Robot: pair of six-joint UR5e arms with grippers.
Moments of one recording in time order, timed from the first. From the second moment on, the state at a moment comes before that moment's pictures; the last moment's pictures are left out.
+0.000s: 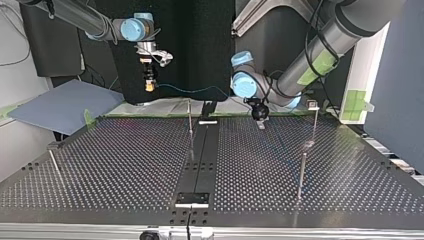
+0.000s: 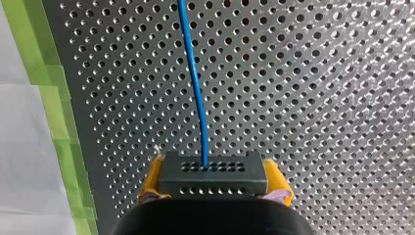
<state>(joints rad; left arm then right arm) -0.37 -2.18 -1.70 -2.64 -2.28 -1.20 1.96 -0.76 2.02 -1.19 1.58 1.64</state>
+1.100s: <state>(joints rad) -0.38 -2.40 -1.69 -2.70 -2.21 -1.27 1.97 -0.76 2.00 -1.17 1.58 1.64</state>
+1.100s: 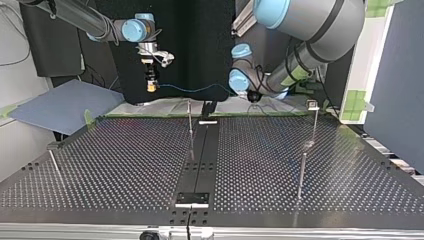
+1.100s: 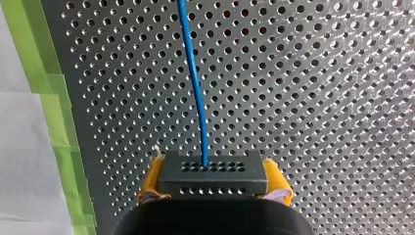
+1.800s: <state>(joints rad) -0.40 -2.43 -1.69 -2.59 -2.12 -1.45 1.98 -0.76 2.00 -1.18 1.58 1.64</state>
